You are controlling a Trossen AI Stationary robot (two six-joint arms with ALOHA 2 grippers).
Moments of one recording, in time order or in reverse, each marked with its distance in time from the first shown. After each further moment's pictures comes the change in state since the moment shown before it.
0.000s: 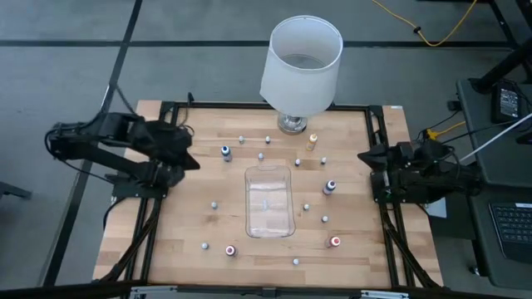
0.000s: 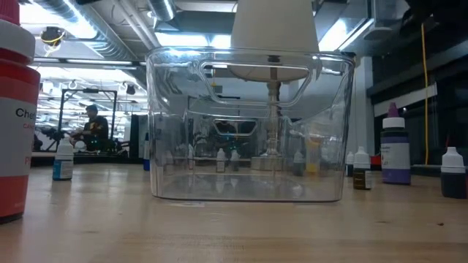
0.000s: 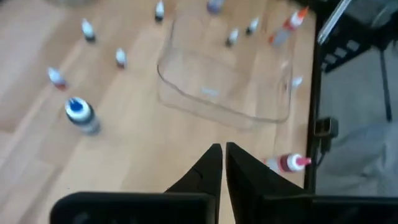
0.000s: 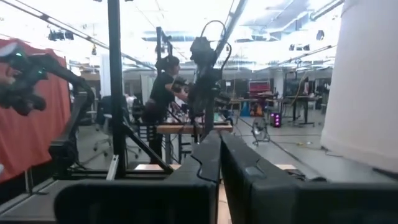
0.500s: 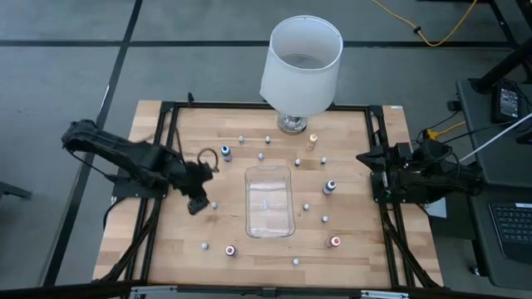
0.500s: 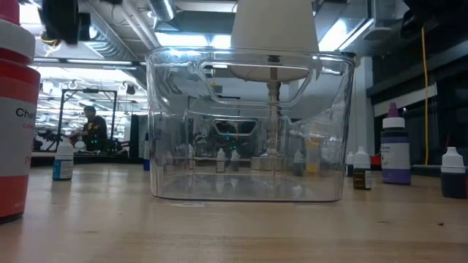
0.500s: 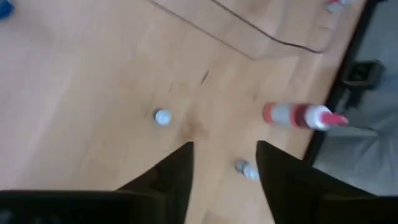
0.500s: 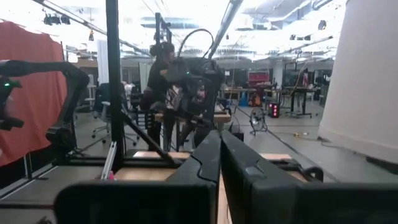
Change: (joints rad) left arm -0.226 0.163 -0.309 0.237 0.017 -0.355; right arm 0.000 0.001 0.014 -0.079 -0.001 -0.010
